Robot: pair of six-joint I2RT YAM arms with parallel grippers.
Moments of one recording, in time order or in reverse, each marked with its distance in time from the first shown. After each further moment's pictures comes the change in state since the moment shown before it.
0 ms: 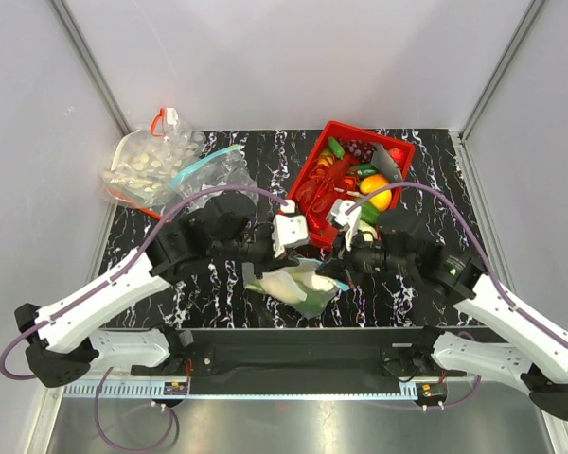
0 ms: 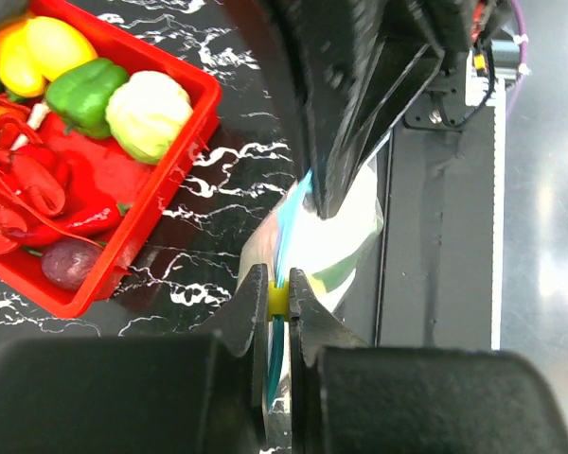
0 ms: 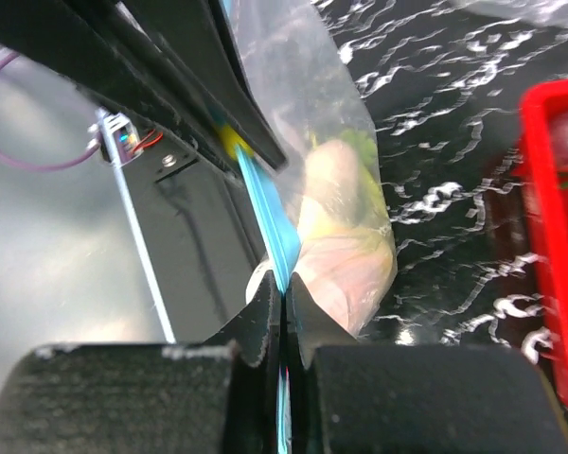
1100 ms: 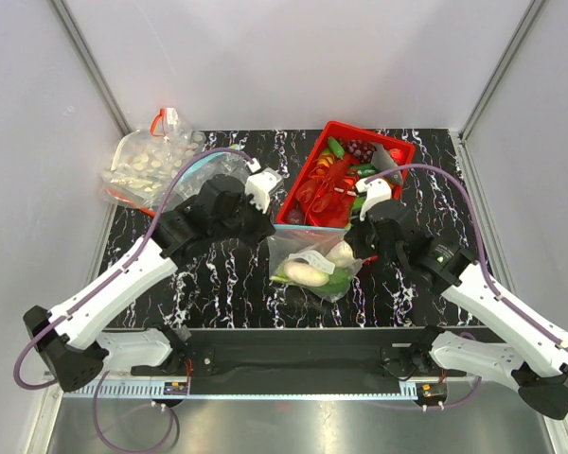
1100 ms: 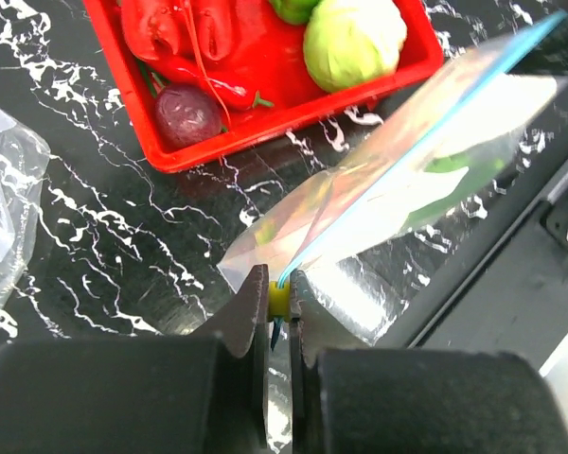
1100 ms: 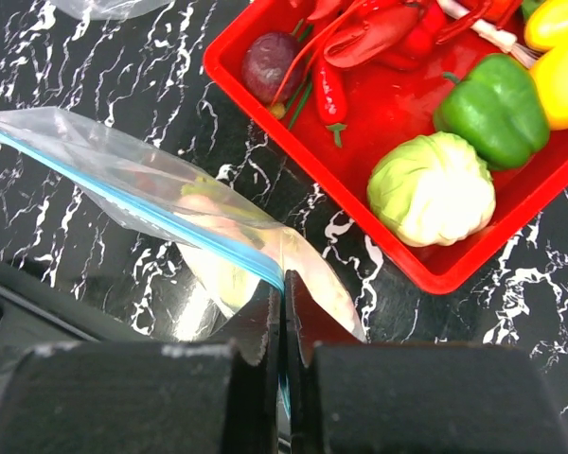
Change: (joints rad) left arm 0.220 0.023 -0.071 0.033 -0.279 -0.356; right arm -0.093 0.045 -0.016 -0.061 0.601 0.248
